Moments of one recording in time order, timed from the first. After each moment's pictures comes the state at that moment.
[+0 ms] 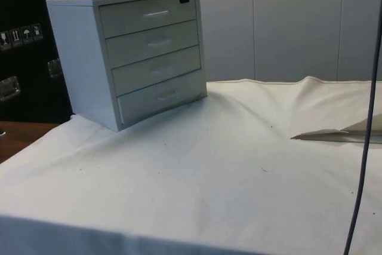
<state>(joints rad) 0.35 -0.04 -0.47 -2.00 -0.17 1.96 -0.55</state>
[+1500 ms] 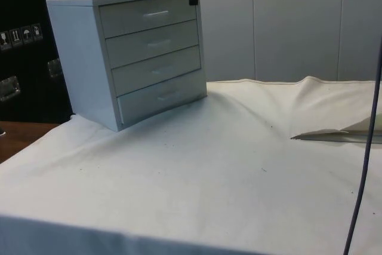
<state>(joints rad) 0.34 -0.09 -0.61 -2.12 -0.16 2.23 -0.83</state>
